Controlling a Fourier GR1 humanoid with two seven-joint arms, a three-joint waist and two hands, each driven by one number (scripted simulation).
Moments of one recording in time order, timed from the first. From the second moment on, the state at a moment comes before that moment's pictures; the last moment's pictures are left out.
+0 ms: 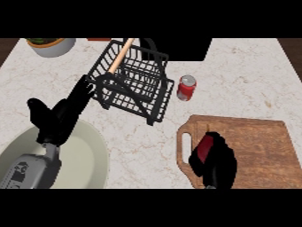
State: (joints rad) left arm -0.21 0.25 -0.15 -1.50 0.21 0.03 0.22; right arm 0.01 -0.03 0.49 -1.43 1.17 -0.51 1.04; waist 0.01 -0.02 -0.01
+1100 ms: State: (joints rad) left arm -0.17 0.25 -0.14 -1.53 0.22 0.05 0.23; right arm -0.10 -0.07 0.86 -1.98 1.69 -0.25 1.21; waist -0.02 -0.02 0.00
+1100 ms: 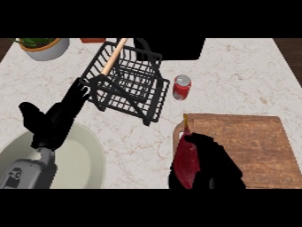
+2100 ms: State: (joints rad) left arm -0.24 0.22 -0.17 -1.52 0.22 0.03 0.24; right arm -0.54 -0.01 0.53 -1.94 1.44 0.01 1.23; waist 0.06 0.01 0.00
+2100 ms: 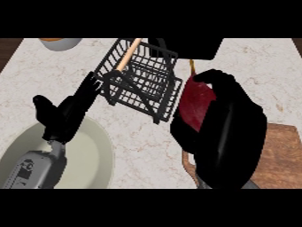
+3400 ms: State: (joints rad) left arm -0.31 0.19 -0.21 -1.47 0.21 0.01 0.24; right arm -1.12 -0.01 0.18 -1.11 0.99 -0.56 1.00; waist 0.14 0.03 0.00
